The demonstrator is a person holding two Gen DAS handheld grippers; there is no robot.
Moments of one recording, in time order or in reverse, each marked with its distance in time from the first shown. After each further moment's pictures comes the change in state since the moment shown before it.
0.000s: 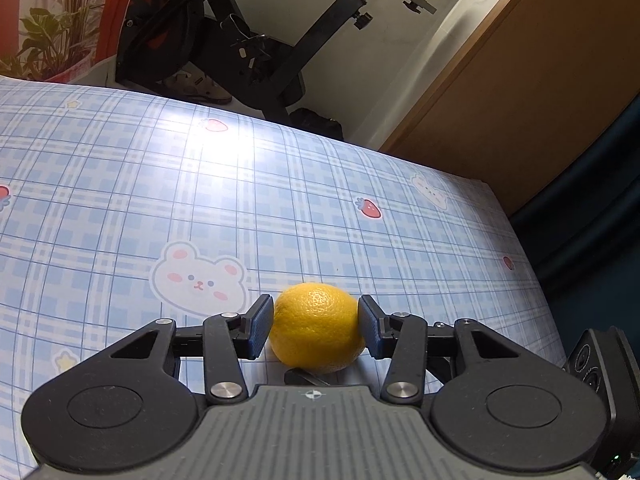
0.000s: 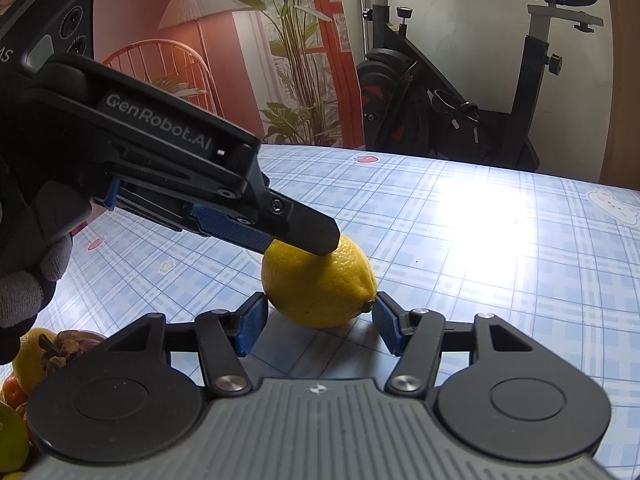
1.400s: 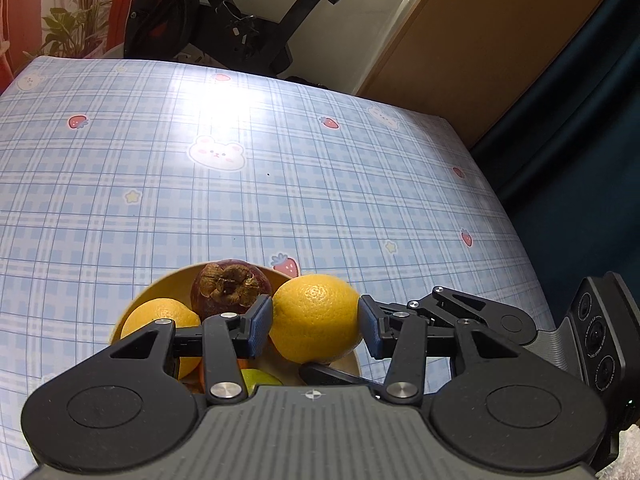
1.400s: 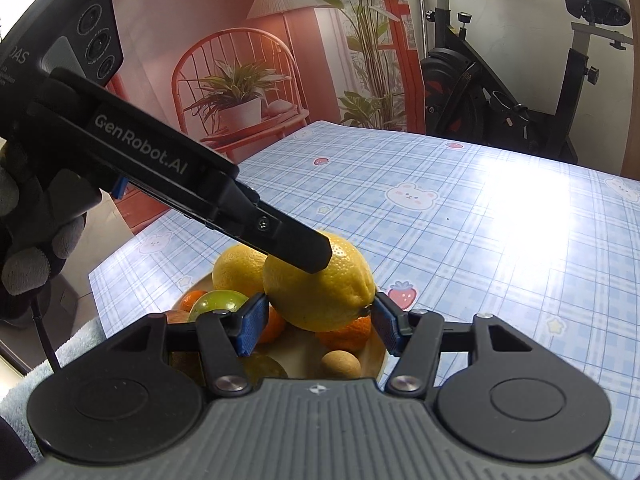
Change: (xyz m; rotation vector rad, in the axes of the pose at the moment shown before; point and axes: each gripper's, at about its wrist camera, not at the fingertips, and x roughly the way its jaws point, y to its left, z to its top) left arm -0.136 -0.031 -0.105 0.061 0.085 0.016; right arm -0.114 0.097 -0.043 -0.059 0.056 0.134
